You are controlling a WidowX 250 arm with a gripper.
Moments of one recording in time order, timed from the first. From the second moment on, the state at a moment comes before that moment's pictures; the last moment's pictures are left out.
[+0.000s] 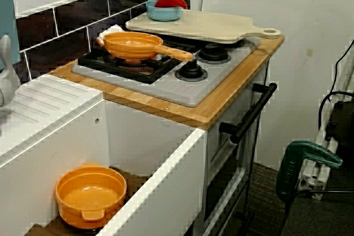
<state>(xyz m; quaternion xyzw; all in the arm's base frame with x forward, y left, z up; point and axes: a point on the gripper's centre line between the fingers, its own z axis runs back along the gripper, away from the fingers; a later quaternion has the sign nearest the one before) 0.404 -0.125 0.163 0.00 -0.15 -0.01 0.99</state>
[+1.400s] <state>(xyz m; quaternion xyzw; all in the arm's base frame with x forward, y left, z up) 0.402 -0.139 0.116 0.01 -0.18 -0.09 0.98</state>
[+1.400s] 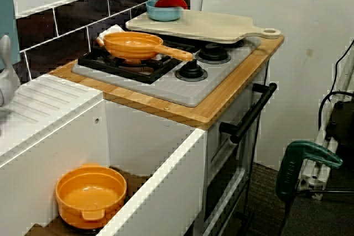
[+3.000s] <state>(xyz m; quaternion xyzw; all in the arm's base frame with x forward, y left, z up) 0.412 -0.143 0.088 0.03 -0.18 -0.08 0.98</state>
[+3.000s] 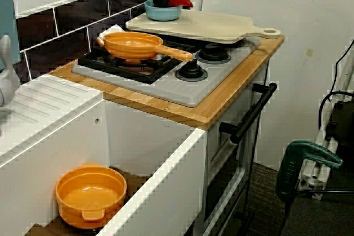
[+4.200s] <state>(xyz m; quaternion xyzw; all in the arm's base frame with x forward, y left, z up) 0.379 -0.115 0.144 -0.01 -0.17 -0.06 0.98</state>
